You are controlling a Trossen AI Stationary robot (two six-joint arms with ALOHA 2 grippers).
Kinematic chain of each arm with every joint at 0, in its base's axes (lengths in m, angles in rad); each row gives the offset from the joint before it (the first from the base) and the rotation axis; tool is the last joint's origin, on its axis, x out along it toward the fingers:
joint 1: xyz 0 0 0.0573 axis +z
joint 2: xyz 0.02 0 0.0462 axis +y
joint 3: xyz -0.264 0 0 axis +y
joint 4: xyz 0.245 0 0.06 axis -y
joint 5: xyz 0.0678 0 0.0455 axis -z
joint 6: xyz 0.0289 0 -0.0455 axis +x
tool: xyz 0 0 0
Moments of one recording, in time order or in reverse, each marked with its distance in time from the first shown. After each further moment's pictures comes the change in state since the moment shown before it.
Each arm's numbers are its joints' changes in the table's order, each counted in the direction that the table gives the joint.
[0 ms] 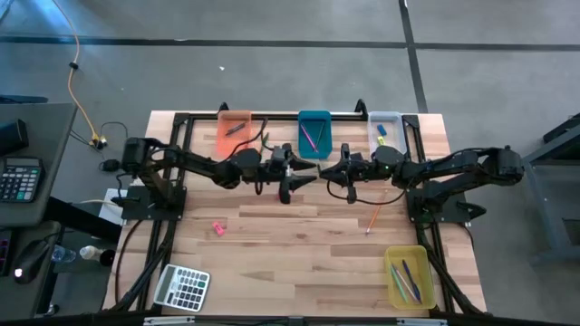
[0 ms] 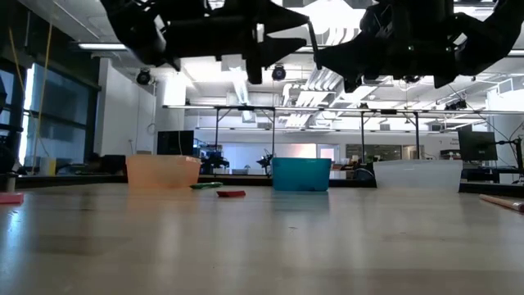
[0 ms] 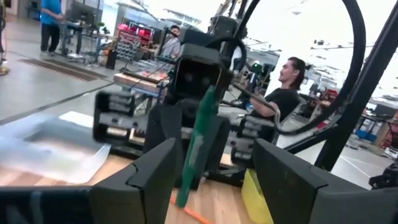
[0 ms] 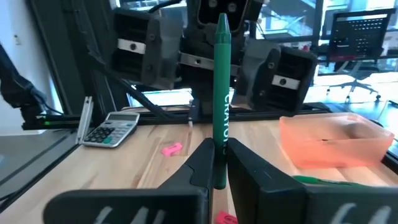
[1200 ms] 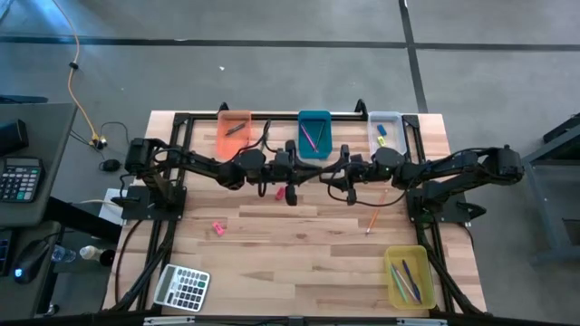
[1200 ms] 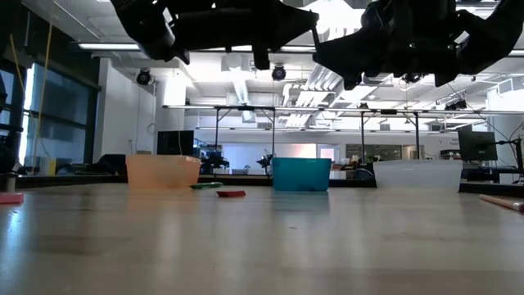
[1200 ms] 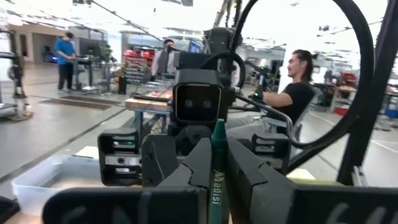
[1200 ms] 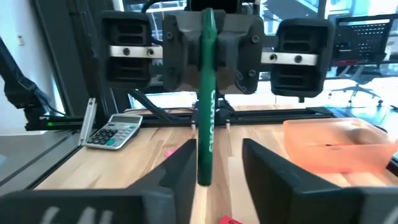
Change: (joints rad) left arm -0.022 0.036 -0.077 0.001 -0.046 0.191; right arm 0.026 0.000 -0.002 0.012 0.016 -0.007
